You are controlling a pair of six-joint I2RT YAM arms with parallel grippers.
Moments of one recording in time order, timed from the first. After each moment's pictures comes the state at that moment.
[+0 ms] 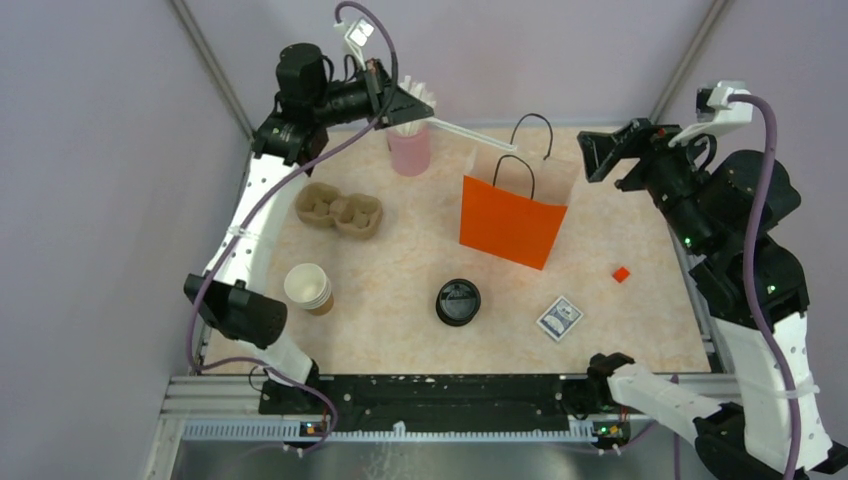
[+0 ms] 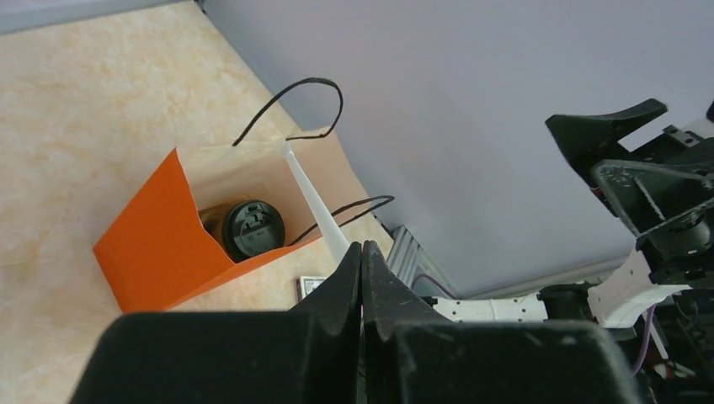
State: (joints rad) left arm -0.29 1.63 1.94 -0.36 0.87 -0.72; right arm 0.44 0.94 1.65 -0.66 0.18 0.24
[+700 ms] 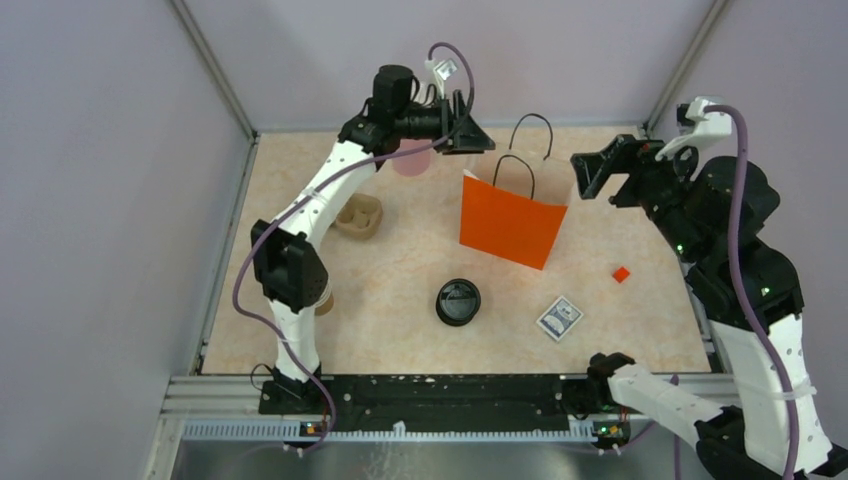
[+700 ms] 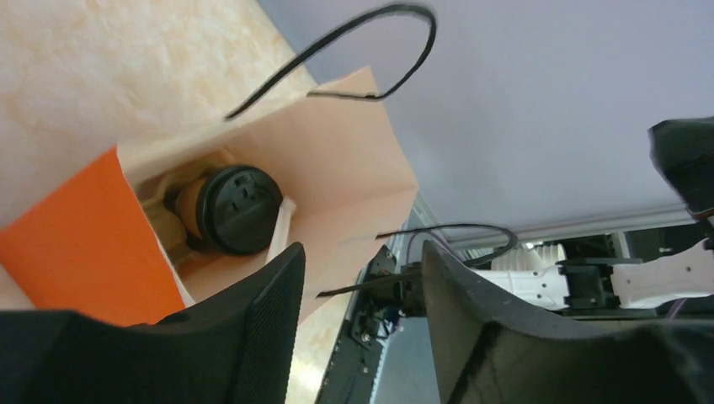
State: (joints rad) left arm -0.48 1.96 1.97 -0.32 0.90 -0.71; right arm 0.44 0.91 1.60 -0.74 0.19 0.26
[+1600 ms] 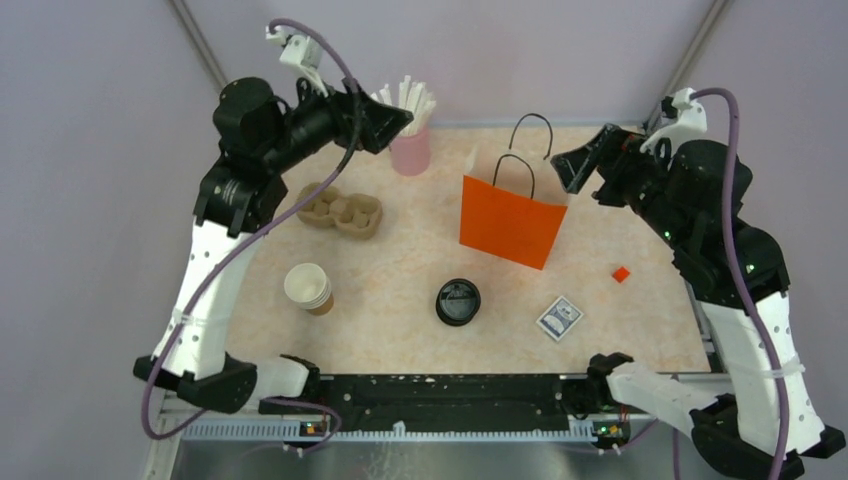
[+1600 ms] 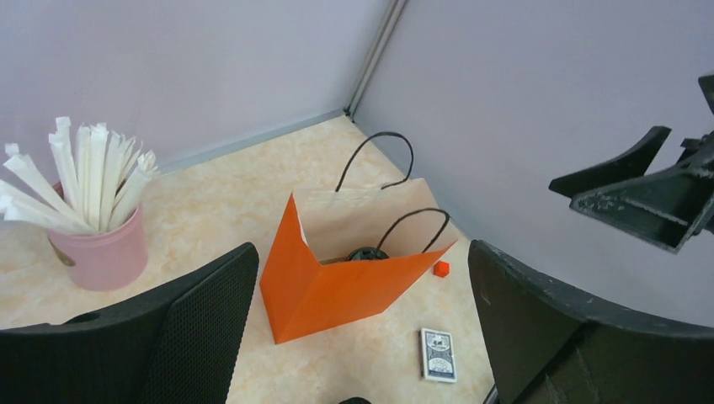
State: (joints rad) left arm -0.38 1.38 1.90 -0.50 0.44 -0.40; right arm 0.44 1.00 1.65 -0.88 0.14 0.47
